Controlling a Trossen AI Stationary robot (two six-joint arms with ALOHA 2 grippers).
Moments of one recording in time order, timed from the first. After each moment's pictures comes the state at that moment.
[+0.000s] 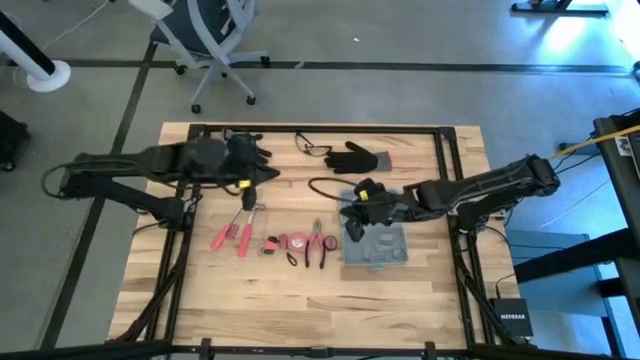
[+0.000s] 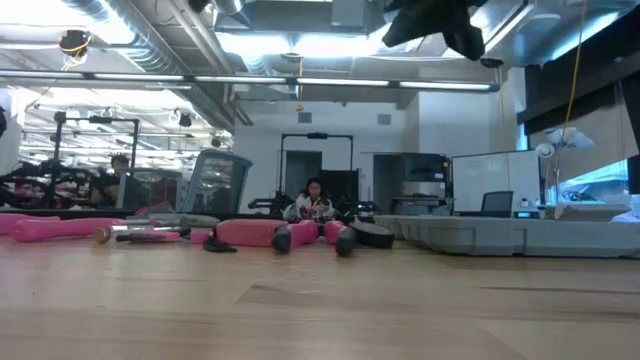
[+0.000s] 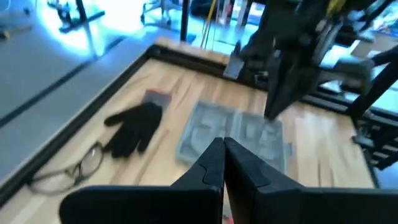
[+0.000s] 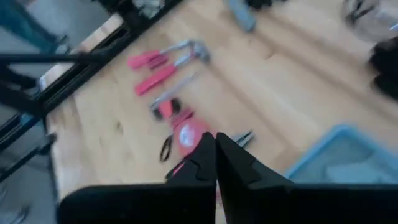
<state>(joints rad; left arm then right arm) 0.00 1.01 1.13 -0.51 -0.24 -0.25 0.24 1.37 1.13 -0.48 0.36 0.81</state>
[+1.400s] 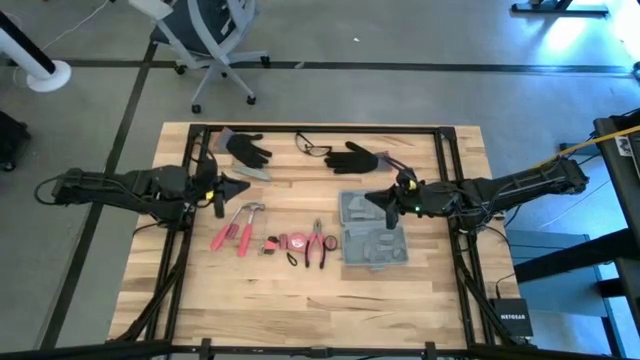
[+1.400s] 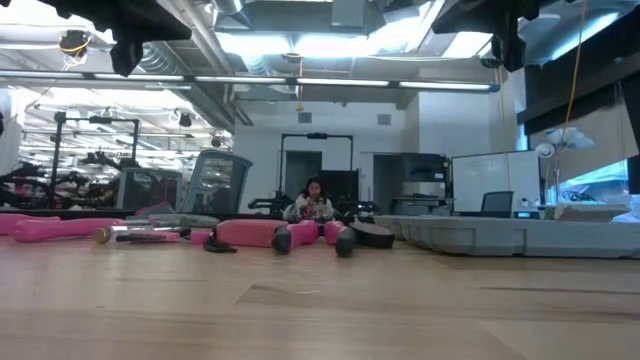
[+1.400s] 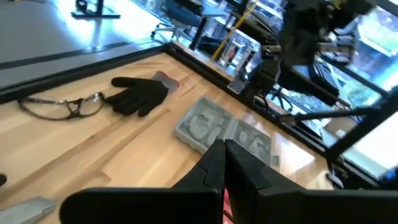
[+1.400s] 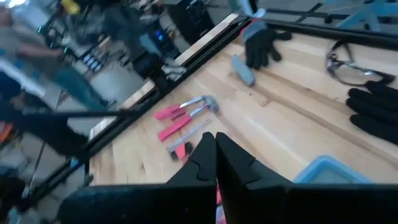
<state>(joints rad) -0.08 0.51 0.55 -0.28 -0.38 -0.57 0.24 0.94 0.72 -0.16 0.42 0.73</state>
